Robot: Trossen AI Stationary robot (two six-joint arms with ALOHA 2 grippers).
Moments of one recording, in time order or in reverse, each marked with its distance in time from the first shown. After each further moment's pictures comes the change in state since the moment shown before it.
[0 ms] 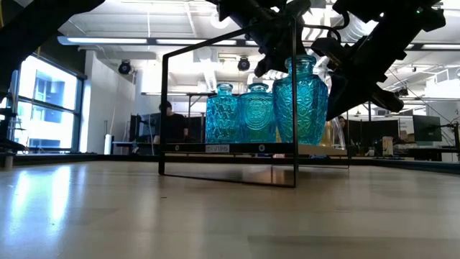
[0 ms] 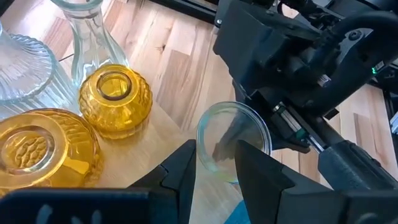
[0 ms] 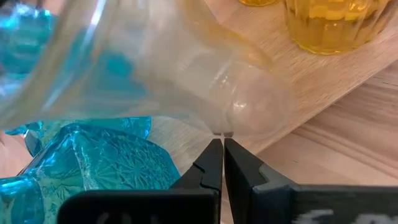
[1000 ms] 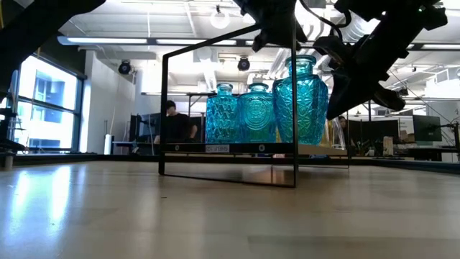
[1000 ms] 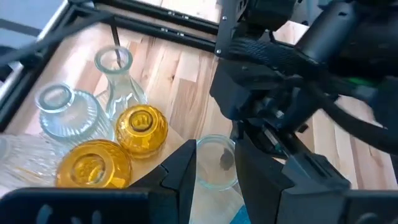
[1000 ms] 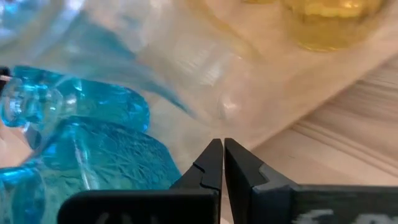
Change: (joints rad) left arm 0.017 -0.001 0.211 -0.166 -0.033 0.074; right arm 0.000 -0.009 0.001 -0.013 -0.011 -0.009
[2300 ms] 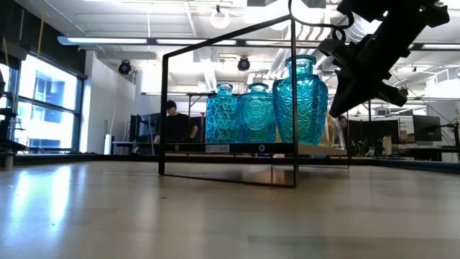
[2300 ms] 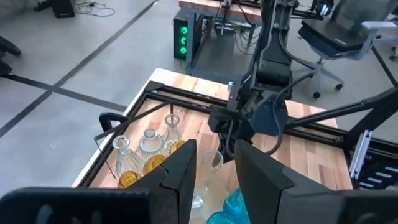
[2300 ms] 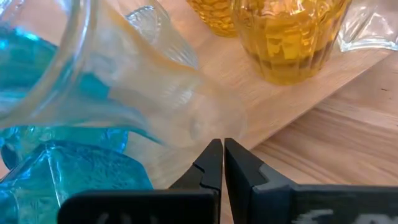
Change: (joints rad) left arm -0.064 -0.489 0.020 -0.212 -0.236 -0.022; right arm -0.047 -0.068 -0.001 -0.092 0.040 -0.071
